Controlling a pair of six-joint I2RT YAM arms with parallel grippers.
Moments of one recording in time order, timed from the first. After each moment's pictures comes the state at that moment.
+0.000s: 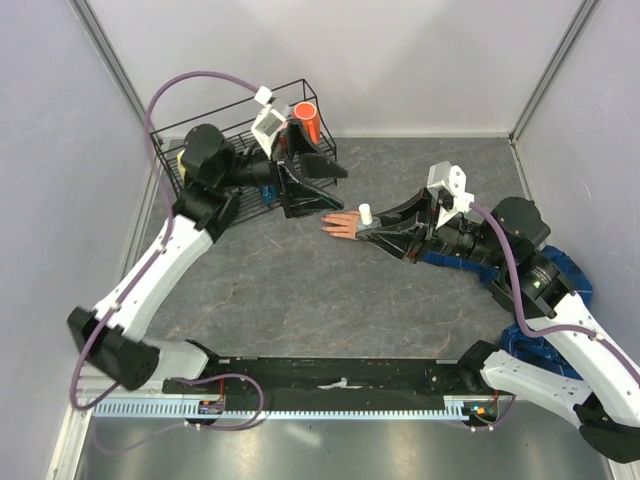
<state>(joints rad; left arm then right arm) -0.51 1.37 1.42 0.32 1.17 -0.57 0.71 0.87 1.17 -0.16 -0.56 0.12</state>
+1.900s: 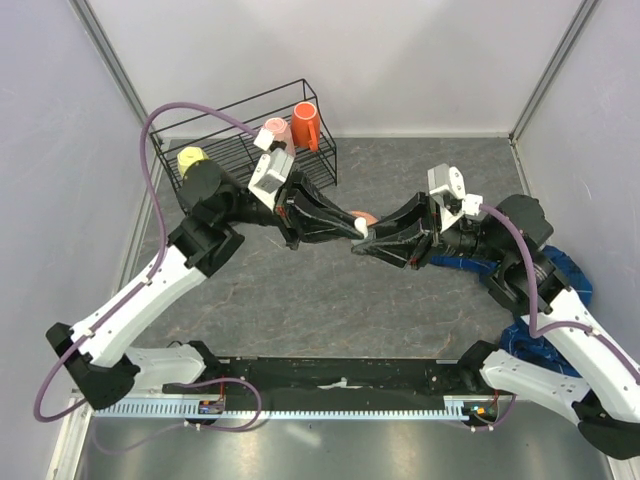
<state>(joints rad) -0.81 1.17 1.32 0.26 0.93 -0.32 0.71 0.89 1.19 -0.07 -0.70 0.18</state>
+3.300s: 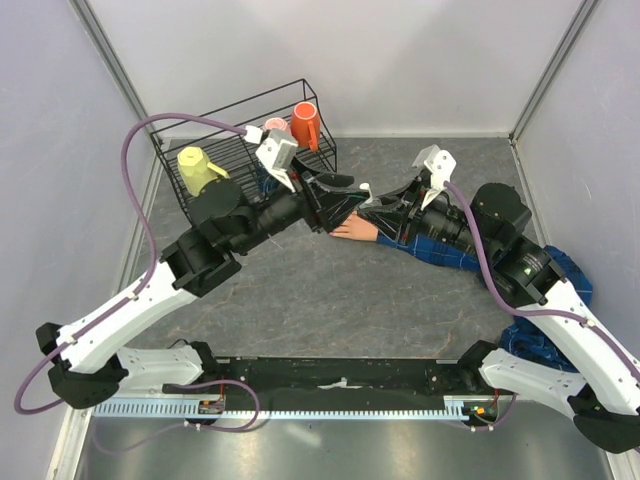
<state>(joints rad) -0.97 1.12 1.34 0.00 0.07 -0.35 0.70 0.94 1.23 -0.27 -0.33 0.06</state>
